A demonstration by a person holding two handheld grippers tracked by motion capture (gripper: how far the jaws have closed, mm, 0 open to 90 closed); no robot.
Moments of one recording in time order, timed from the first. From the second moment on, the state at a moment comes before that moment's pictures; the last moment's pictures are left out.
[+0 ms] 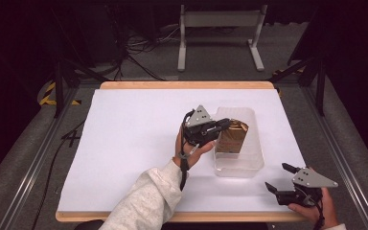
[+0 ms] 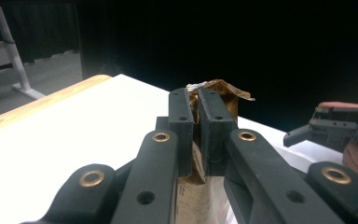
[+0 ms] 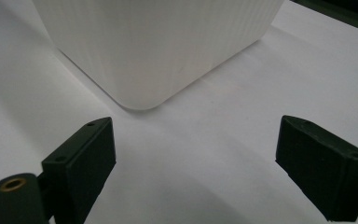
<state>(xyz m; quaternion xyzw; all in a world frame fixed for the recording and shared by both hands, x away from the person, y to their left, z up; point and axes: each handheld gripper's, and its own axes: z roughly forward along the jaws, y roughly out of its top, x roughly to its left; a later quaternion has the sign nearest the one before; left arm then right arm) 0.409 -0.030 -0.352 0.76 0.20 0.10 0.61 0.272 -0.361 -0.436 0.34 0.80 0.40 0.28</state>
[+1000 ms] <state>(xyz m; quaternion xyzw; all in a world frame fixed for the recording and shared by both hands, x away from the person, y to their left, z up) 0.405 -0.022 -0.332 0.82 0.14 0.14 0.54 0.272 -0.360 -0.436 0.34 0.80 0.40 0.28</state>
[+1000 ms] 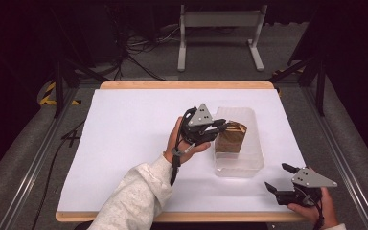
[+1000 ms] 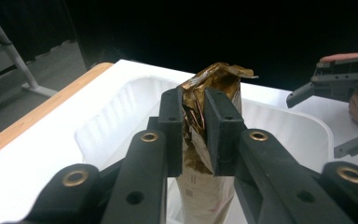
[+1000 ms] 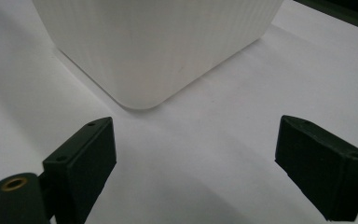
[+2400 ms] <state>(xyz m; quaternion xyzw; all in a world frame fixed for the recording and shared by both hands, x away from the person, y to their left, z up) 0.382 0.064 -0.341 0.85 0.14 0.23 0.45 0.269 -0.360 -0.429 0.33 0.80 0.41 0.30</state>
